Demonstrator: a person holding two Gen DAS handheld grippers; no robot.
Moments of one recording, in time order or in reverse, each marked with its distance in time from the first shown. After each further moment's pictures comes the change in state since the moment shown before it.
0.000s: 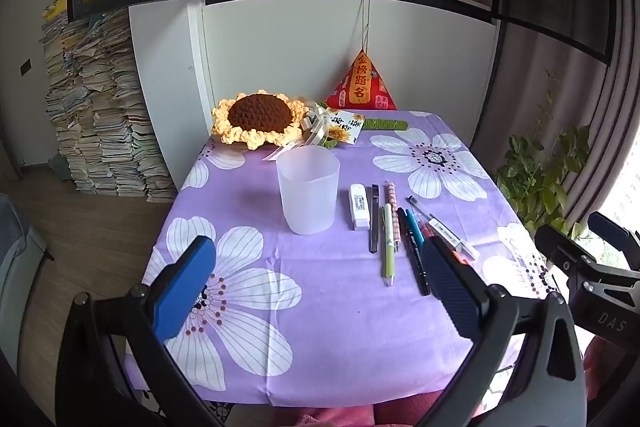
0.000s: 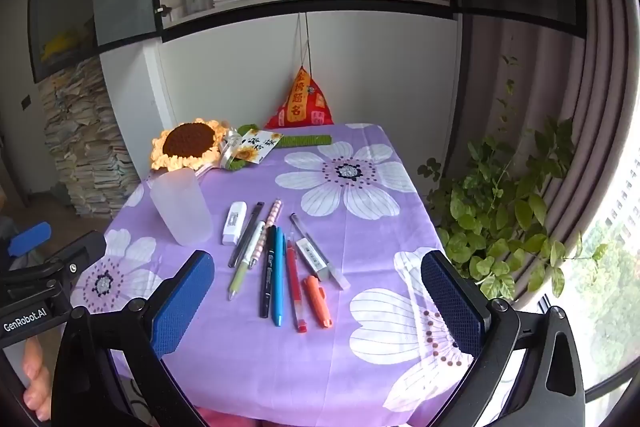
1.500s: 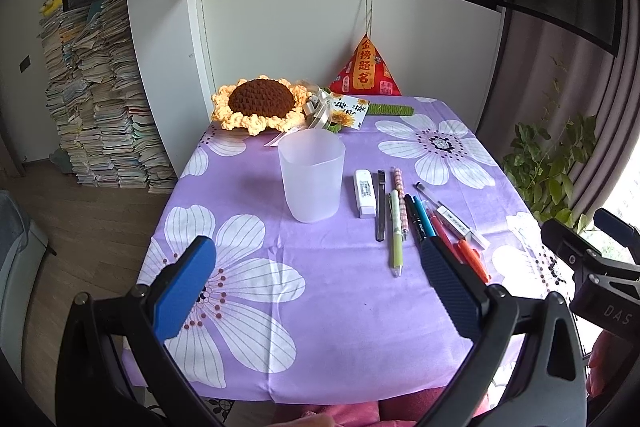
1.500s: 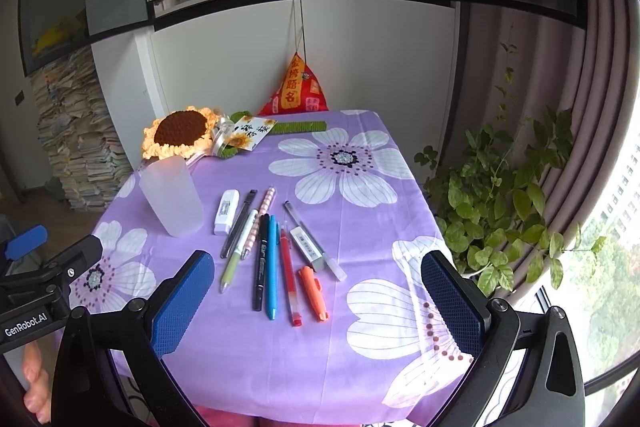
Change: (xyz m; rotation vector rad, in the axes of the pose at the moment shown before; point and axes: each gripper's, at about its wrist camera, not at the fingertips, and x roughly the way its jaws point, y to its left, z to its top) left arm 0.017 0.001 -0.010 0.004 0.052 0.010; right arm 0.012 0.003 0.000 0.006 0.032 -0.016
